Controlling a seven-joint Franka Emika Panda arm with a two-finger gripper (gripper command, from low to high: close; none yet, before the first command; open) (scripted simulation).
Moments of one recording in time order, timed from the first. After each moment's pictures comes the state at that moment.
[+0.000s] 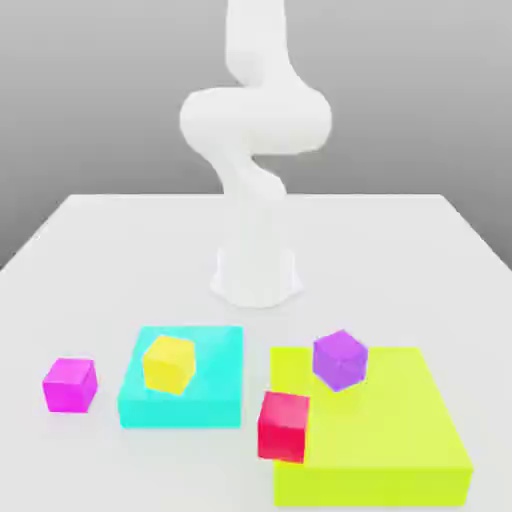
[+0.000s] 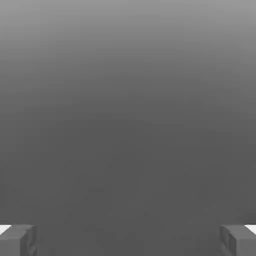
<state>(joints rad) -0.08 -0.71 0.01 -2.34 -0.01 2.35 0.90</state>
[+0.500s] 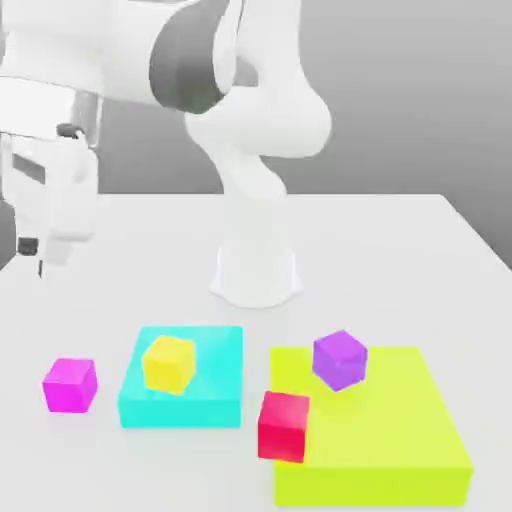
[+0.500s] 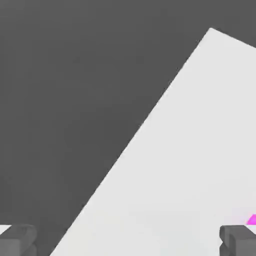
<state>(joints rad) -0.44 -0.16 -0.08 -2.58 -0.08 2.65 1.50</state>
